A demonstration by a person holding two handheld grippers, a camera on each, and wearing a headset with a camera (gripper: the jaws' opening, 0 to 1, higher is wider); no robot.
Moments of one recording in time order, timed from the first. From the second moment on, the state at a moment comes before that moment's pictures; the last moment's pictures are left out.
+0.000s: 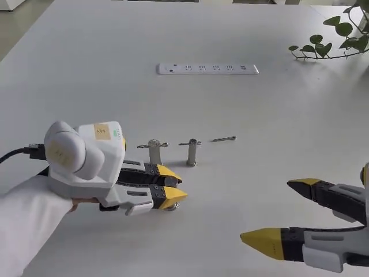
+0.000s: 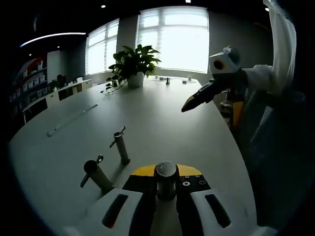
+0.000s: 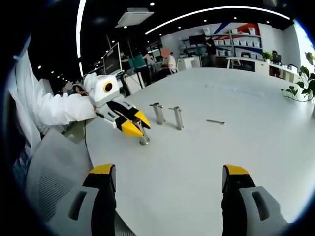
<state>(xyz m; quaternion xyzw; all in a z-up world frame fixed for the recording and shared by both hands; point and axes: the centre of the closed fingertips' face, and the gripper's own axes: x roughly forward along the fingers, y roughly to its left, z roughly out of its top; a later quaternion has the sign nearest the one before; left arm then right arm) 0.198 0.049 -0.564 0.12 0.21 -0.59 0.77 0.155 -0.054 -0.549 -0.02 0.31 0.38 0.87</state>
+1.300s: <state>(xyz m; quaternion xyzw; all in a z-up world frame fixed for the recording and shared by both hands) 0.201 0.060 -0.546 0.04 0.21 -0.56 0.80 0.162 -0.048 -0.547 -0.01 0.30 0.38 0.87</state>
